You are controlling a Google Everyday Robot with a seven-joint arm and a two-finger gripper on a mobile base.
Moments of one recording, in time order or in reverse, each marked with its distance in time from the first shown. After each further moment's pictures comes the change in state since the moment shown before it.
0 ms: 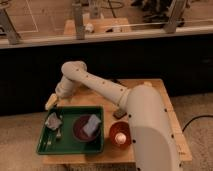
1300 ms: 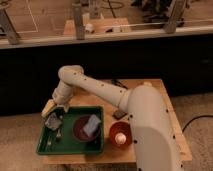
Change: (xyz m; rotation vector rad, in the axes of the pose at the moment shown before) arm -0.031 -0.019 0.018 0.011 -0.067 0.069
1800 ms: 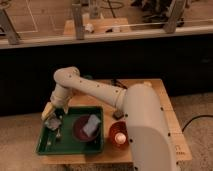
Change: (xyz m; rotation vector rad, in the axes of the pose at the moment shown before) arm -0.002 0.003 0.019 -0.068 -0.027 0.013
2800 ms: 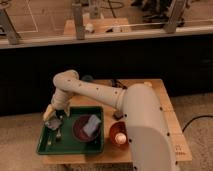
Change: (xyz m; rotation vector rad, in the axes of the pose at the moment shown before) arm -0.003 0.012 0.015 -0.046 0.008 0.117
